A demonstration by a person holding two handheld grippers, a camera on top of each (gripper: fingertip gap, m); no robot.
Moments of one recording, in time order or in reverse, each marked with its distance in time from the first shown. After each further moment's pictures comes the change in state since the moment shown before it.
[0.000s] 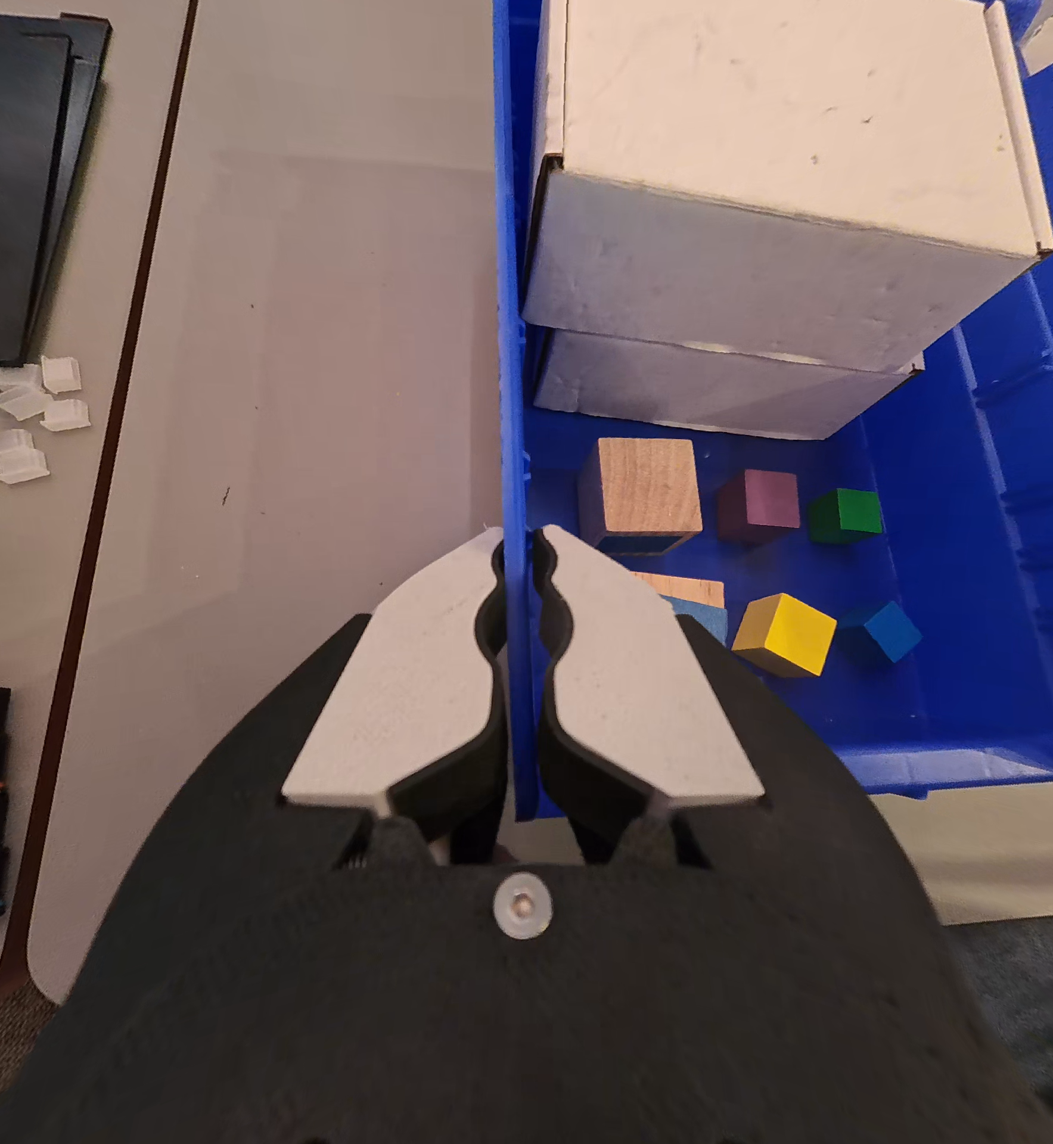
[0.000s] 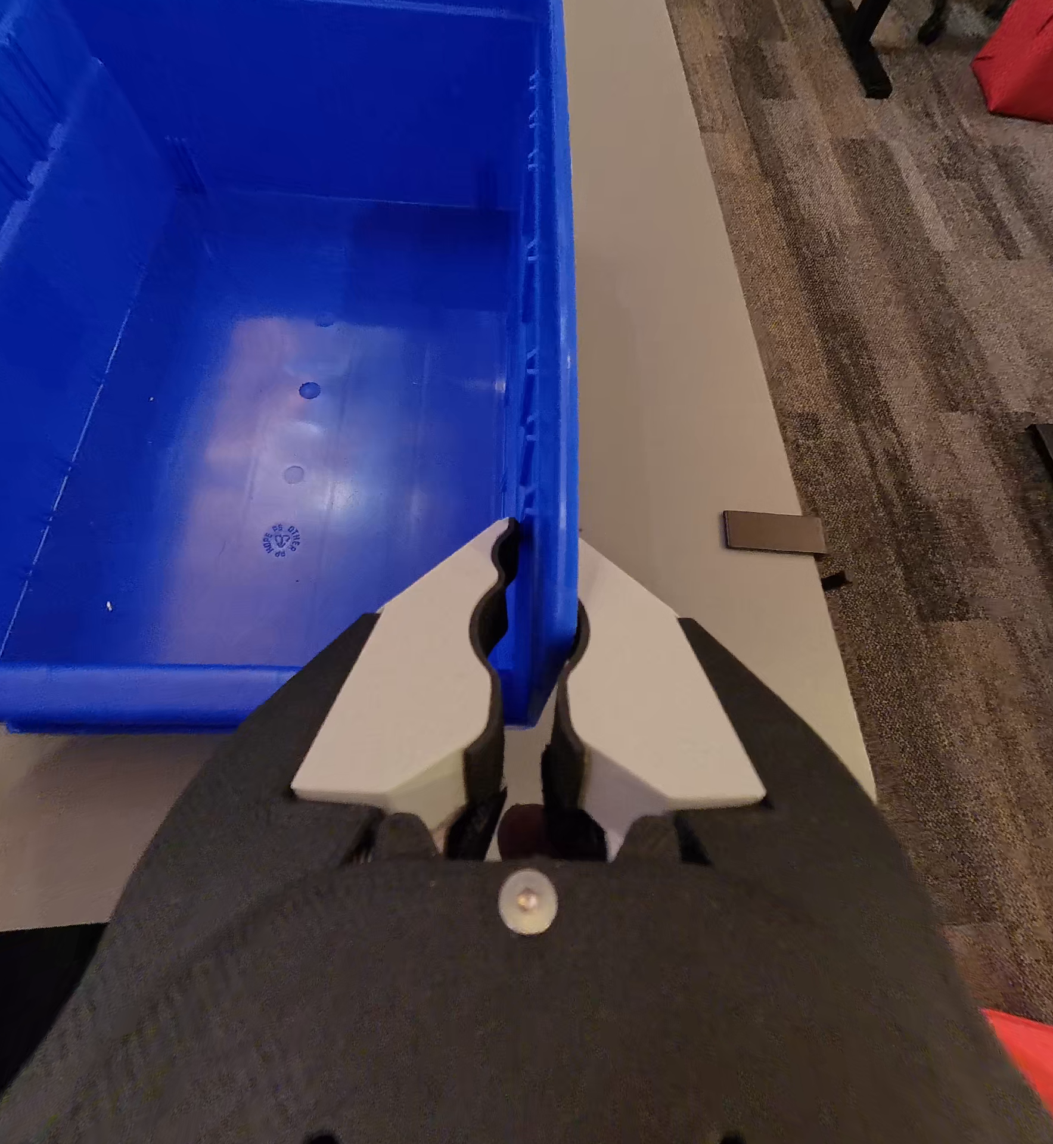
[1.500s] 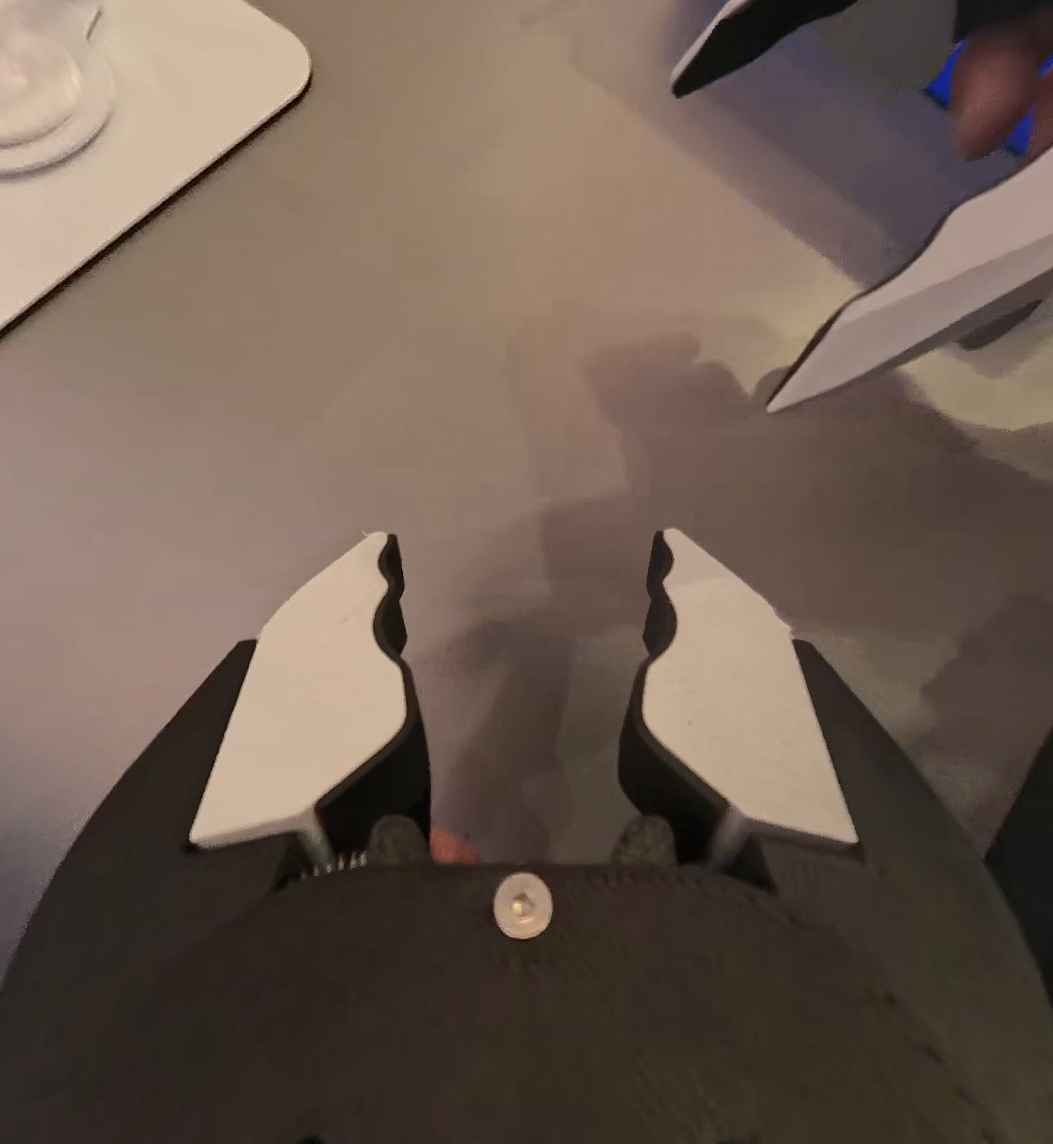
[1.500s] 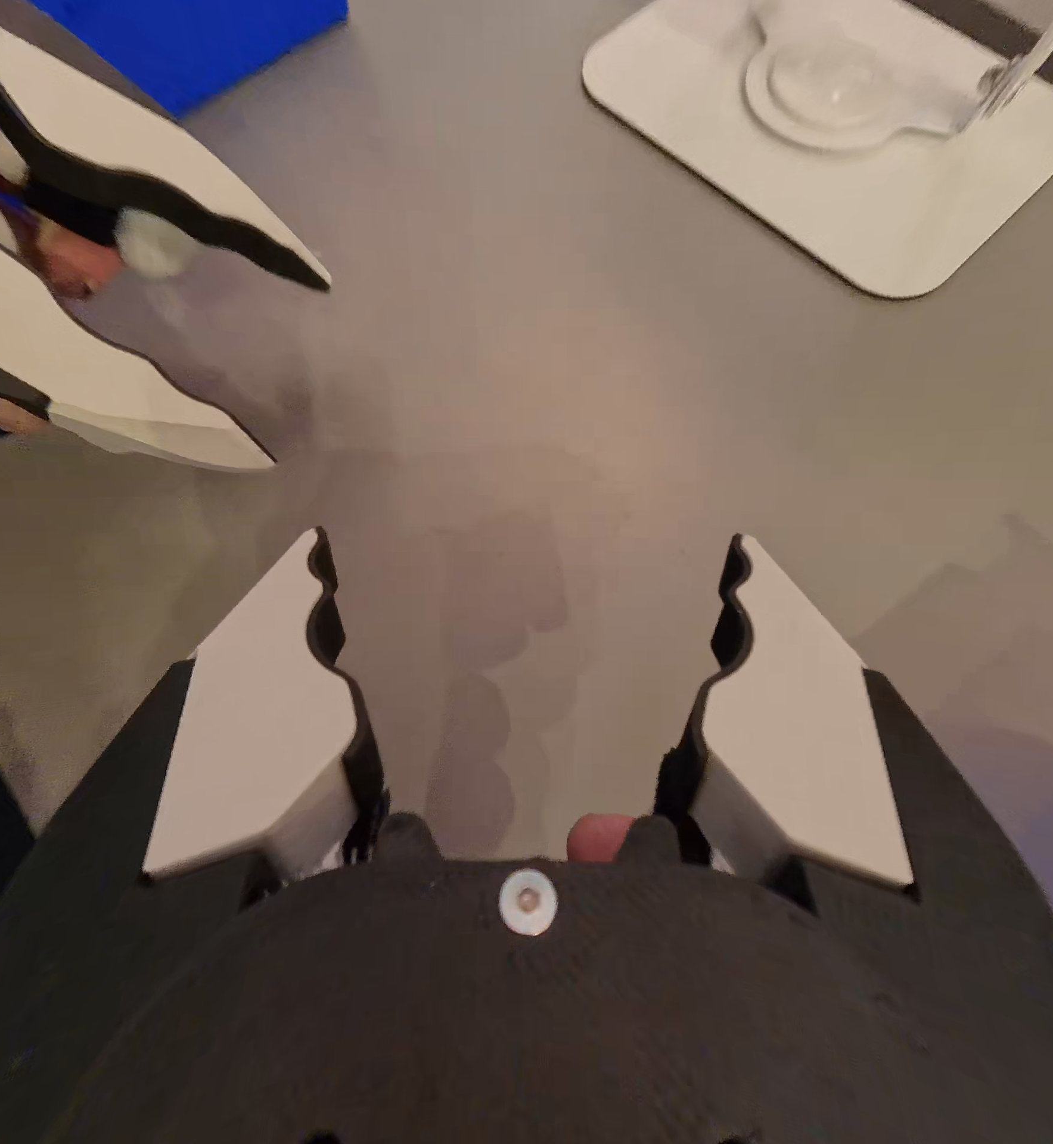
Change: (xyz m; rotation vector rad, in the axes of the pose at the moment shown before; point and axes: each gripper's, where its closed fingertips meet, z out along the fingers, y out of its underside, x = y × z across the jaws) left arm 0.399 0.026 0.092 -0.078 0.551 0.628; right arm -0.417 -0.059 0.041 -0.073 -0.750 -0.522
